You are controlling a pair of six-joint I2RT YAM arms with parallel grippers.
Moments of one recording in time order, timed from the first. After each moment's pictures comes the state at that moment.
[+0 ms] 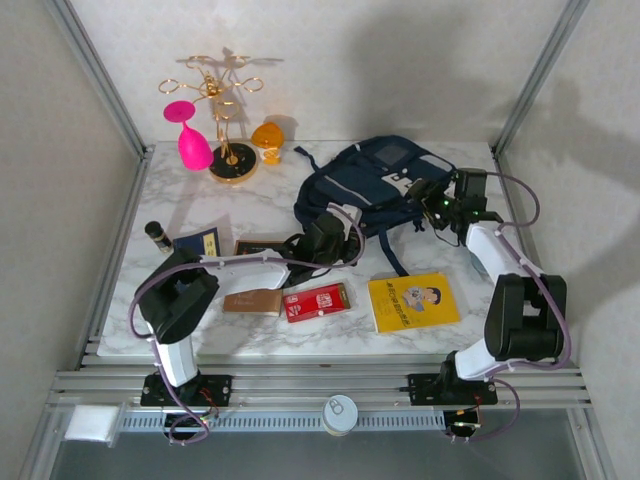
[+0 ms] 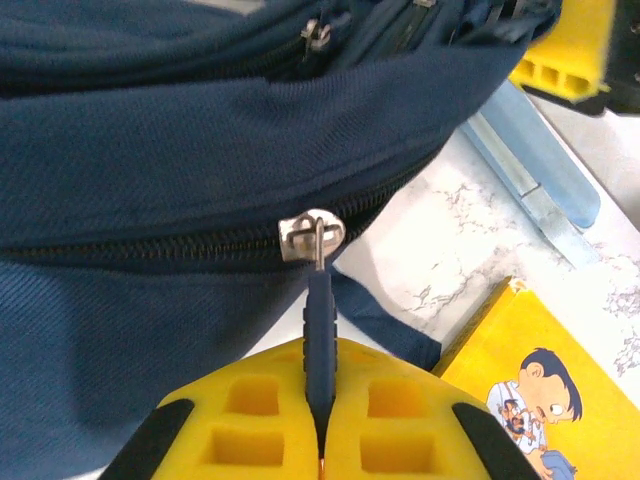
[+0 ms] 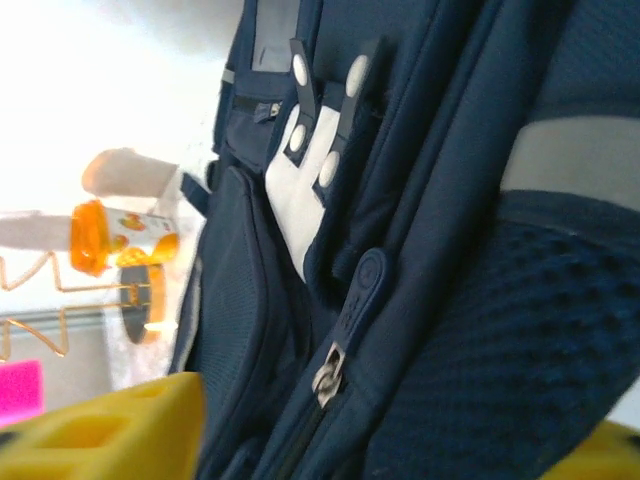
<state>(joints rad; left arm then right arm) -0.85 1.83 1.12 0.22 -0.02 -0.48 0.01 1.49 1.02 -0.20 -0.38 0.84</state>
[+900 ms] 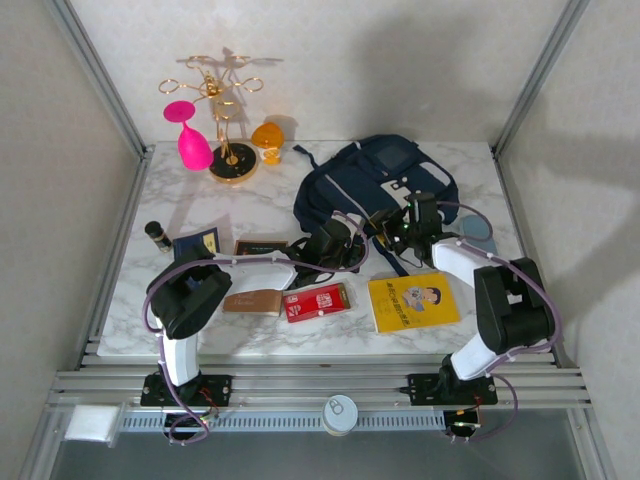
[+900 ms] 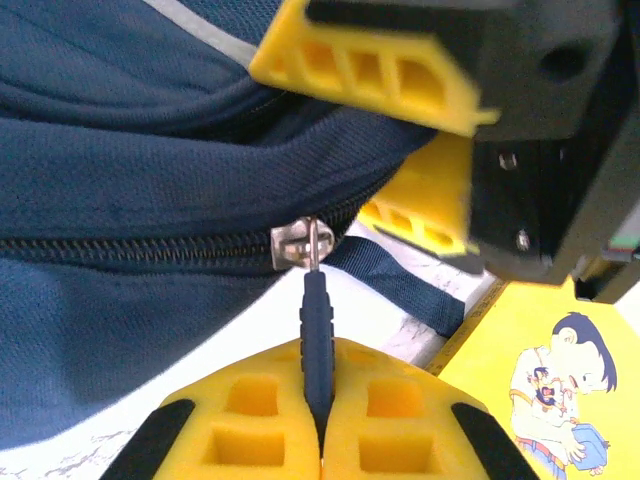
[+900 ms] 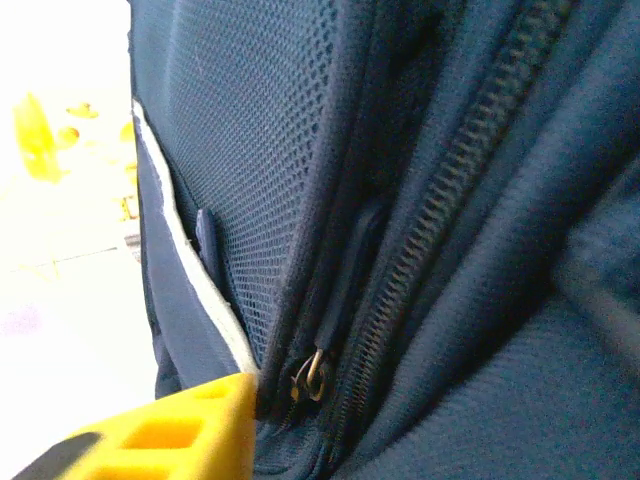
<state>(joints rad) -0.87 1.88 1.13 0.18 -0.01 -0.50 0.28 1.60 0.84 0.06 -0.37 1.19</state>
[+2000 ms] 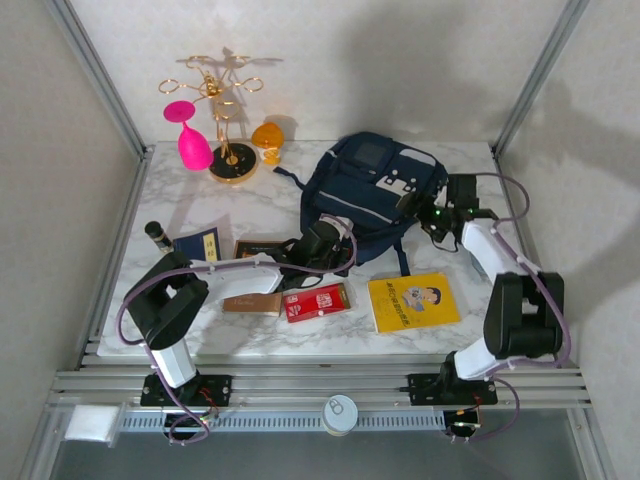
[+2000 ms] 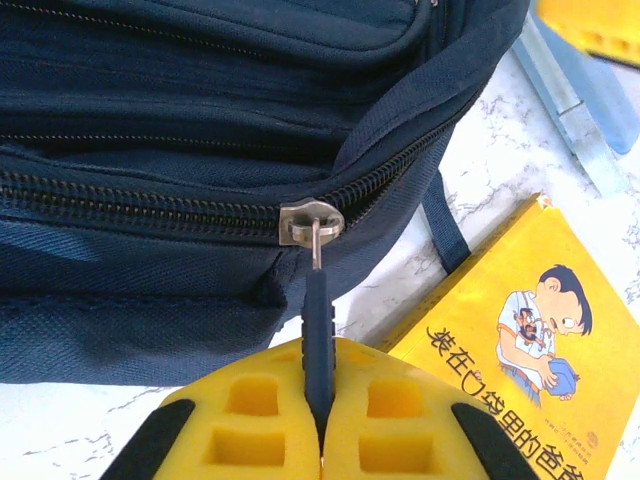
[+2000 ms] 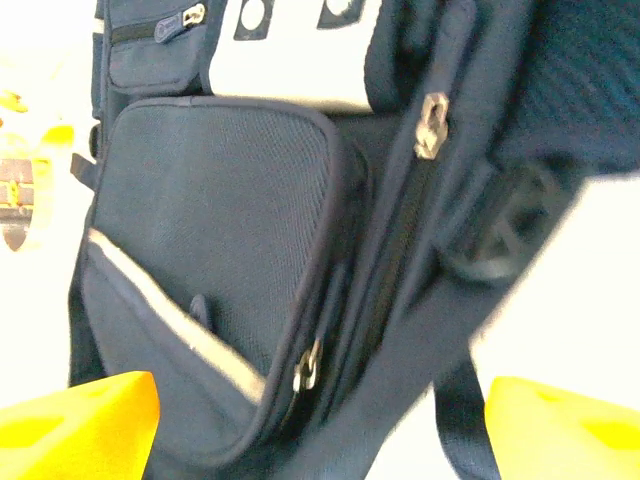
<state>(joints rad) -0.86 1.76 1.05 0.06 0.01 -0.56 0.06 1.49 1.00 -0.38 -0.37 0.66</state>
